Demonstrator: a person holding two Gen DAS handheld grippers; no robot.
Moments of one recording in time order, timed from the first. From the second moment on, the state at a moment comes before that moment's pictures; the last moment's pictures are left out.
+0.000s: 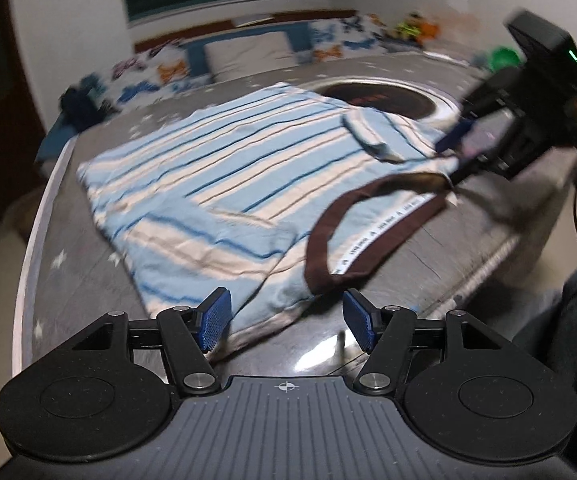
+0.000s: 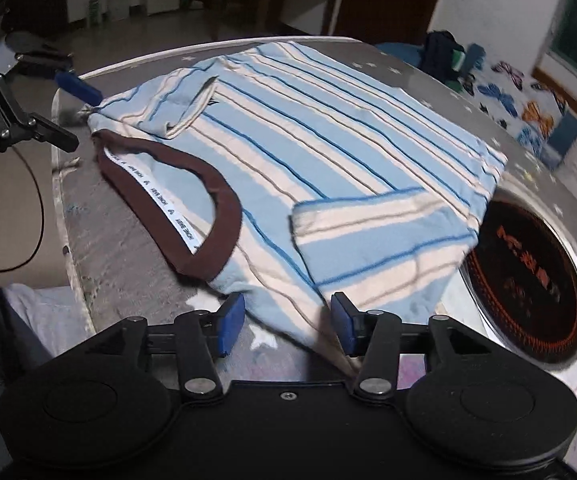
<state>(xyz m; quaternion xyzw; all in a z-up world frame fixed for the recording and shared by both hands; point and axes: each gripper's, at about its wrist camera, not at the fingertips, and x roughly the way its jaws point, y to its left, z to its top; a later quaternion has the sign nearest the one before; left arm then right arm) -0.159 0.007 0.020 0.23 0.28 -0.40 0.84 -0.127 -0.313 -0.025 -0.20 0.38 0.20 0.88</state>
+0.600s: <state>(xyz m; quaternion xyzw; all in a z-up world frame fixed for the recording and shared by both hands) -0.149 -0.008 0.024 0.24 0.23 -0.43 0.84 -0.128 -0.307 -0.021 -0.22 0.38 0.21 0.87</state>
